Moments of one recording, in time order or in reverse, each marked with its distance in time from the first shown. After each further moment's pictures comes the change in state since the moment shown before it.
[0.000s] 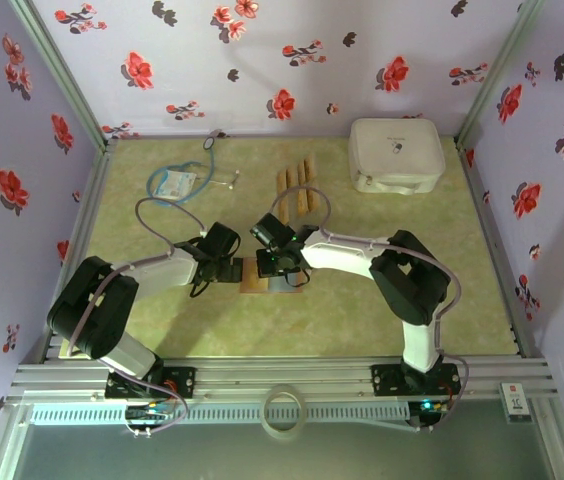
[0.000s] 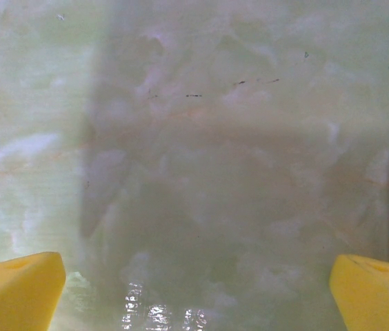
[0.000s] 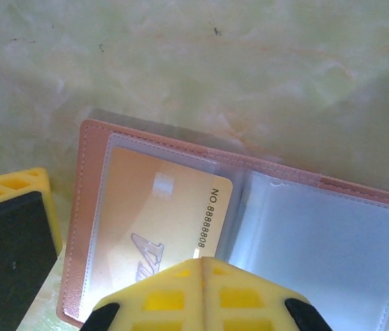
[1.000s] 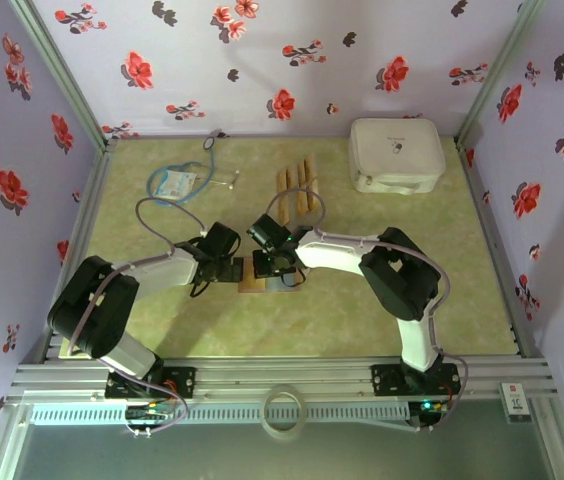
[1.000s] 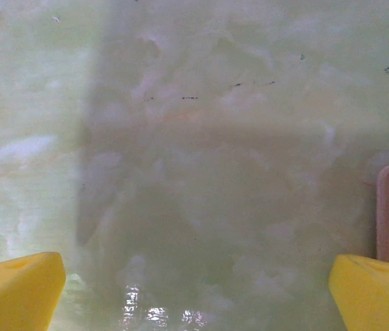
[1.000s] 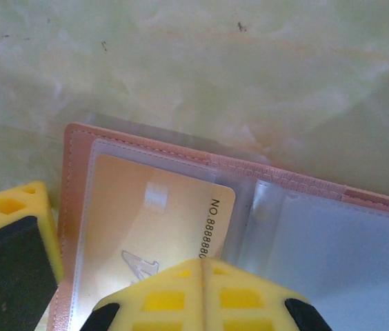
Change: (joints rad) left arm 0.000 0.003 0.000 0.007 0.004 0.000; right arm 0.000 0.062 0.031 0.031 -0.028 0.001
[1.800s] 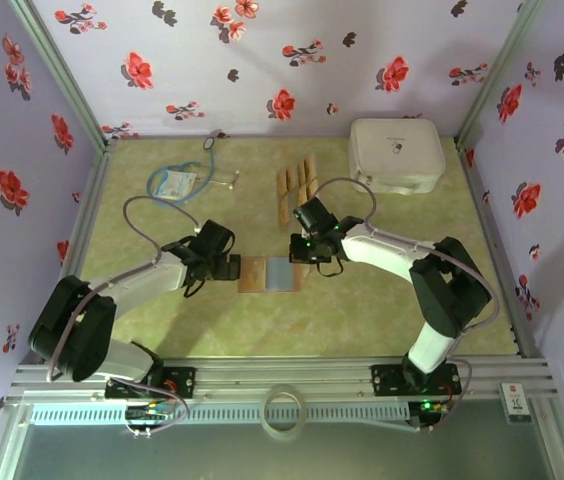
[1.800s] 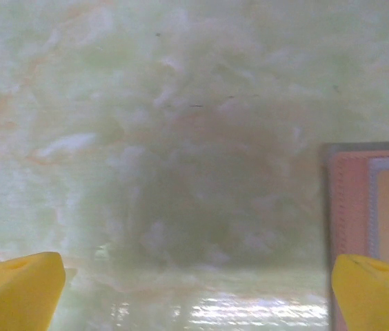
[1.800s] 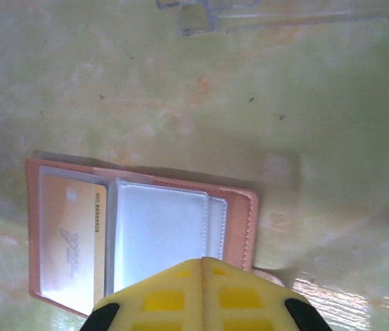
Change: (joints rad) left arm -0.017 -0.145 0.010 -0.093 0.004 -0.001; right arm -0.202 -0.266 -0.209 0.013 -0.095 -0.034
